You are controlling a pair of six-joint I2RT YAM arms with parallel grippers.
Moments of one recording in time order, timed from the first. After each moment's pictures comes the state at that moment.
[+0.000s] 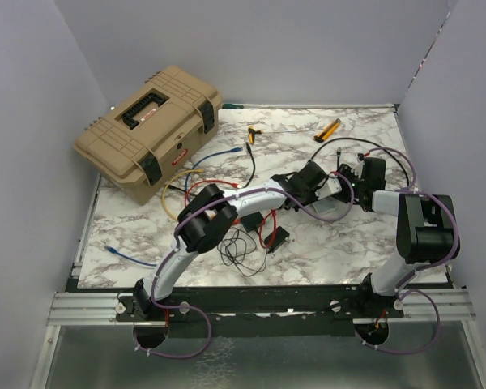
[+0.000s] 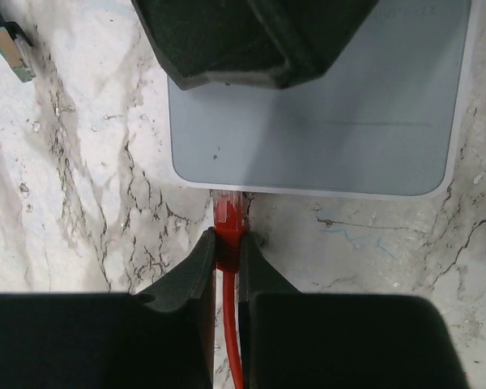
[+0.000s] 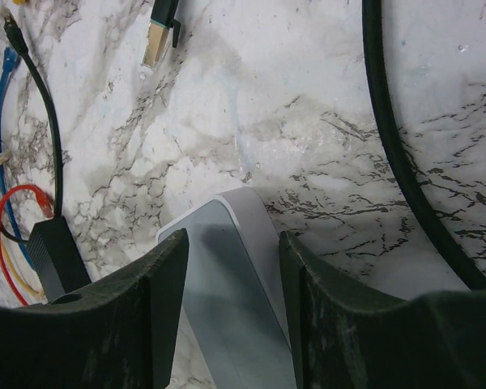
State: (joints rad) left arm -0.97 2.29 1.79 -0.37 -0.08 0.36; right arm -0.05 1.67 0.70 0.23 -0.45 0.54
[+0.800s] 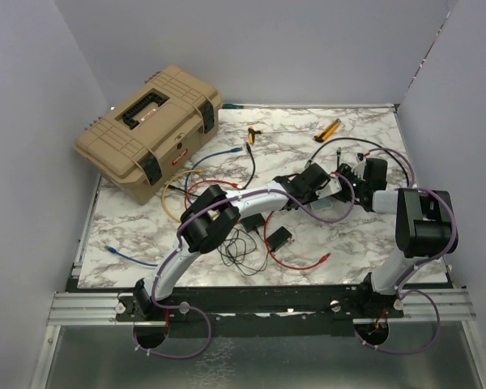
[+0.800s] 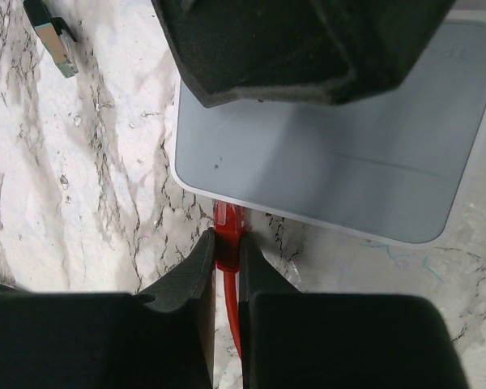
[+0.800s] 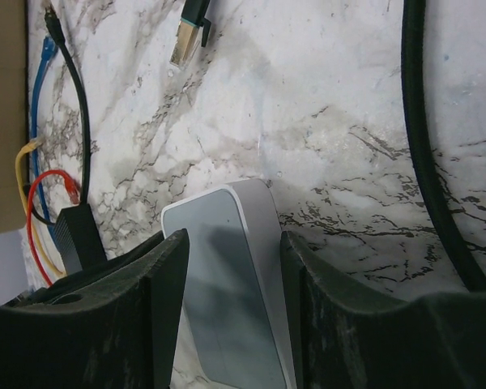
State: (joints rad) left arm -0.98 2.32 1.82 -0.36 -0.20 0.39; right arm -0.07 1.72 0.69 0.32 -0.57 0.57
